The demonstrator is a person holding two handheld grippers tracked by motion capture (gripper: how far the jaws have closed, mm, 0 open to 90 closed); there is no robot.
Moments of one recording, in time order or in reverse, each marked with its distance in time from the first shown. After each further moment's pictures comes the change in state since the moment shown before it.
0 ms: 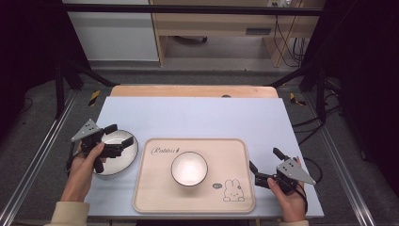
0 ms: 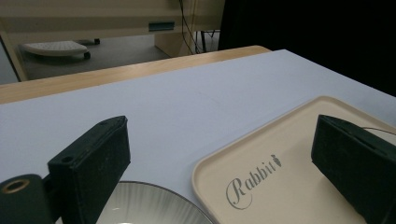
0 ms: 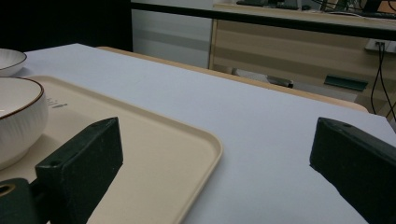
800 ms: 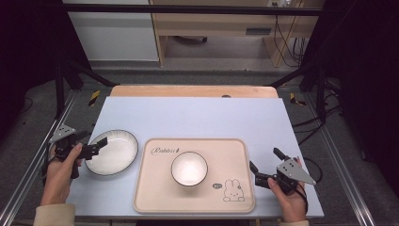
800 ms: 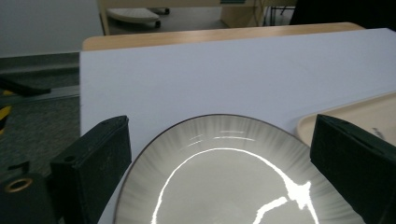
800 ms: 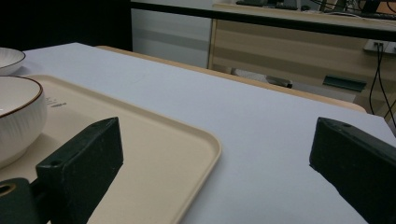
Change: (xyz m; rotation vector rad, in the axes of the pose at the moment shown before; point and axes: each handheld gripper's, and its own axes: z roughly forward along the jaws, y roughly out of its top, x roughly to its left) left arm 0.053 -0.024 -0.042 0.119 0.291 -0.084; right arm 0.000 0.000 -0.001 0.004 -0.003 -0.005
